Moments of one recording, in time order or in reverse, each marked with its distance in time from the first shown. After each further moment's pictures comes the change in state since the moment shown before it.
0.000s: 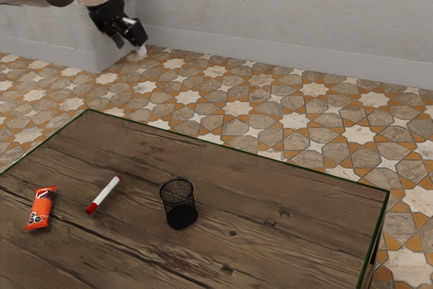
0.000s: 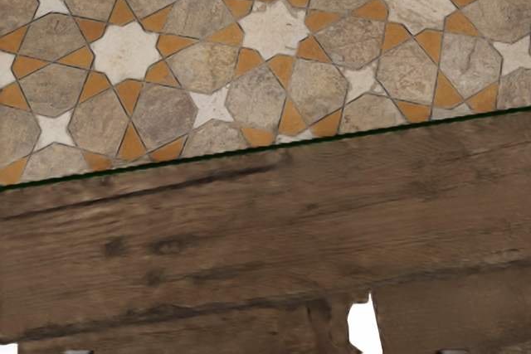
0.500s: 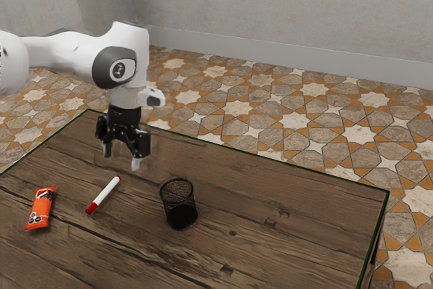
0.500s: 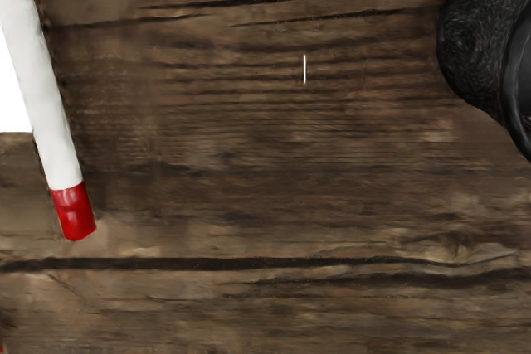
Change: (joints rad) arm -0.188 0.101 0.088 -0.285 0.090 -0.282 -0.217
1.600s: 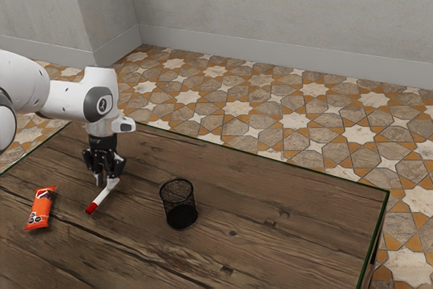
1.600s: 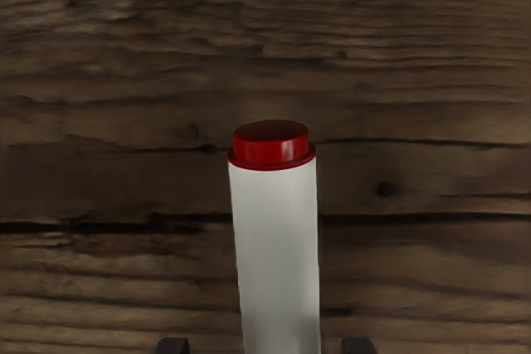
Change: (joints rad) arm 0.305 0.363 0.002 0.094 -0.079 0.261 0.229
